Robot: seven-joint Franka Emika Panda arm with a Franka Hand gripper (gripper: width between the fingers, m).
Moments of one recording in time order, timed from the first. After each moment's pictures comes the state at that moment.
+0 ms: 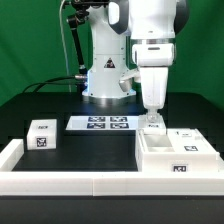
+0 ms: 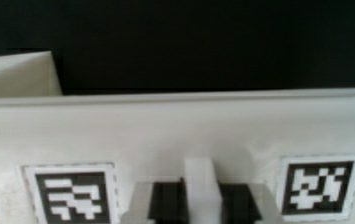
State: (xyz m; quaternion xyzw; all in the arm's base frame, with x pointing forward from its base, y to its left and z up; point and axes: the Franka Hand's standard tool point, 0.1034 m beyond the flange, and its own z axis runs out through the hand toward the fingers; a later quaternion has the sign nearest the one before) arm 0.458 0.068 0.055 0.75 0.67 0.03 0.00
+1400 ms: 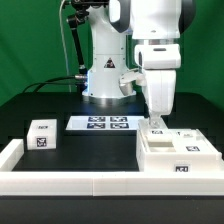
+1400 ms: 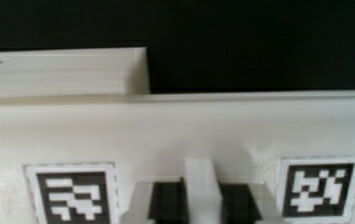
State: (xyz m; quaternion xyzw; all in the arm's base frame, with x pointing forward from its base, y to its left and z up) arm 0.502 0.064 0.057 0.72 0.69 0.02 0.00
